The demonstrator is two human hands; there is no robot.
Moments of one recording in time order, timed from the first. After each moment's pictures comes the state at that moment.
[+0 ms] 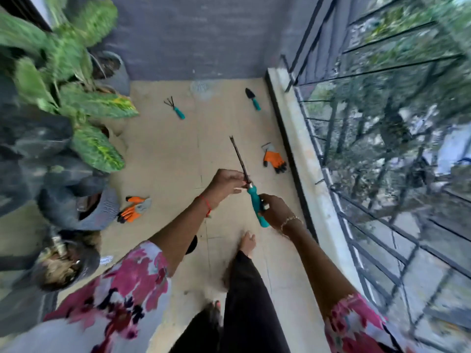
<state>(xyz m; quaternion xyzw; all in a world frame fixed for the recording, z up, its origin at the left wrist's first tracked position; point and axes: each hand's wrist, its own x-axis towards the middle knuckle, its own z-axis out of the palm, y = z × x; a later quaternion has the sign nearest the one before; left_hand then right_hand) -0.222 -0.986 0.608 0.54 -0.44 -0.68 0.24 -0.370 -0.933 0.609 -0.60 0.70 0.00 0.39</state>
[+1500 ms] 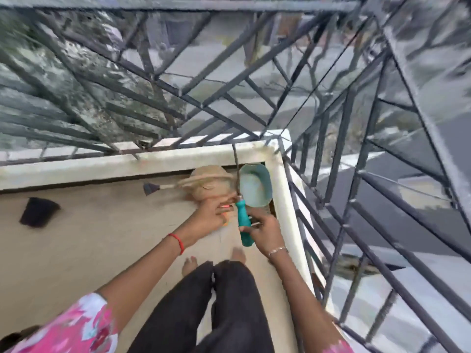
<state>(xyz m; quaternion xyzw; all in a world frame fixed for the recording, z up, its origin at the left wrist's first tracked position) -0.527 -0.177 0.621 0.04 -0.72 -0.59 -0.37 -0.485 -0.027 0.609 0.19 0.84 -0.45 0.22</state>
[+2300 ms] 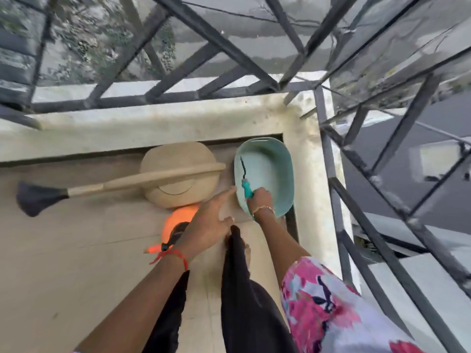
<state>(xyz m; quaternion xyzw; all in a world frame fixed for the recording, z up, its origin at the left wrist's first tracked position) -0.653 -0.098 0.235 0.04 -0.80 -0.47 -0.38 -0.673 0.048 0.124 0.26 0.85 -0.19 0.41</state>
